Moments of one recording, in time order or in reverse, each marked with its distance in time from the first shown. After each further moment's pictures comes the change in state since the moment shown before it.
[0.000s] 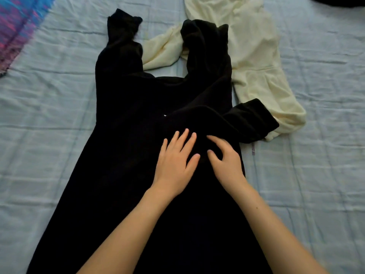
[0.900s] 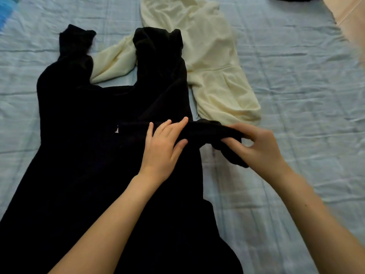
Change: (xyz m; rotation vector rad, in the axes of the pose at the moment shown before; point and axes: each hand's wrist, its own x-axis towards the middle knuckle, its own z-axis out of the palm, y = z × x) left_hand 0.065 0.086 0.030 -0.008 0.114 0.169; right_hand 0.019 0.040 -0.177 -0.009 0.052 -0.320
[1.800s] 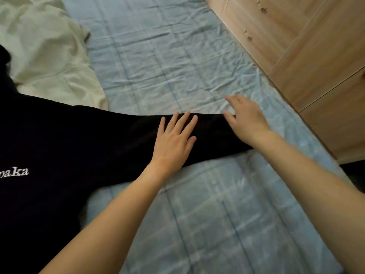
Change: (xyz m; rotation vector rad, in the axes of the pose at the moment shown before) left_hand 0.076 0.331 0.292 0.260 -0.255 0.400; right_hand -0.089 0.277 -0.330 -0.726 0.041 0.459
